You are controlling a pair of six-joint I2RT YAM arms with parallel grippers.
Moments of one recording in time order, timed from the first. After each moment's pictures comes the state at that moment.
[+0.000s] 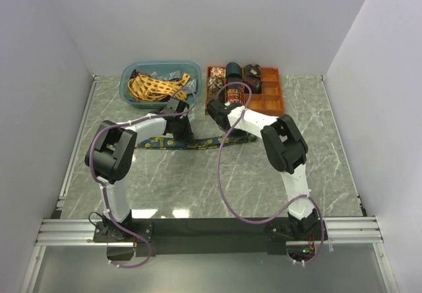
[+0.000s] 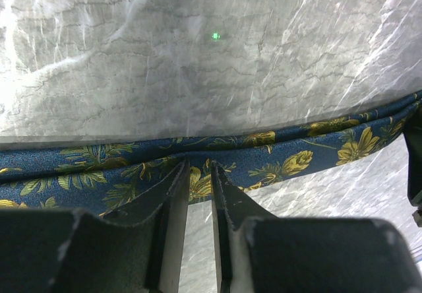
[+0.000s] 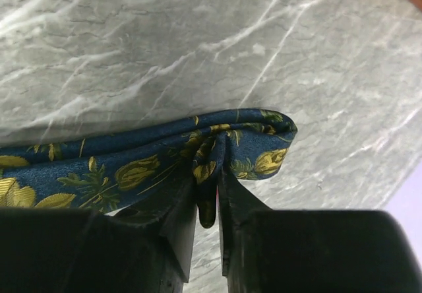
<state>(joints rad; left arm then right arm) -0.45 1.90 1.20 -0.34 0.16 -0.72 0.63 2.16 1.60 -0.87 0.56 0.18</state>
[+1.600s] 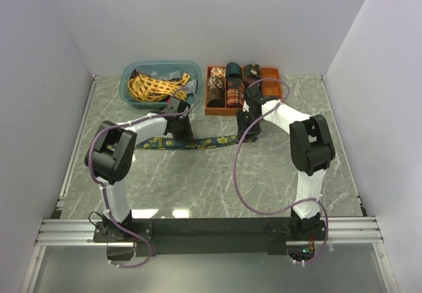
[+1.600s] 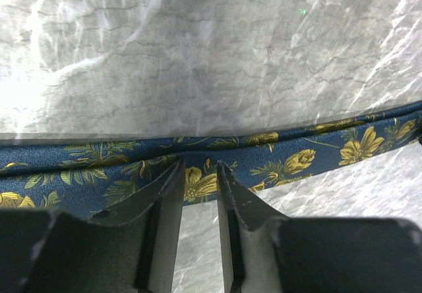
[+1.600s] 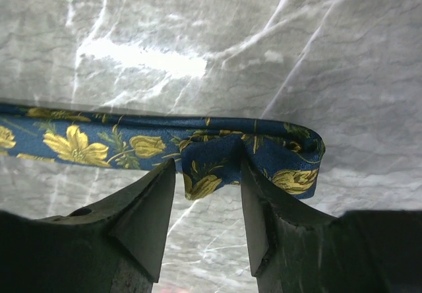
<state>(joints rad) -0.45 1.89 1.21 -0.36 0.10 -0.70 0.34 1.98 1.42 -0.66 -0.10 0.28</state>
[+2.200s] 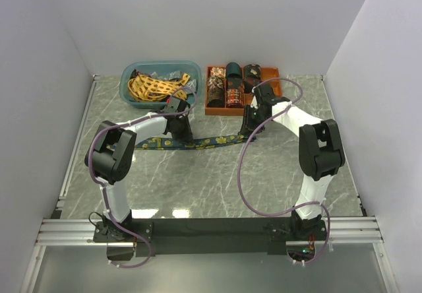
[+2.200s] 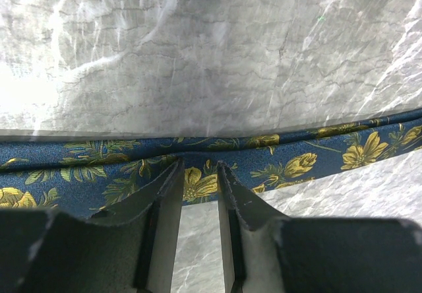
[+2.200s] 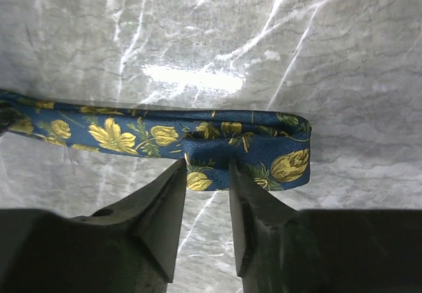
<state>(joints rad) -0.45 1.89 1.23 -0.40 0.08 -0.70 0.27 1.89 1.33 -0.56 -0.24 0.36</state>
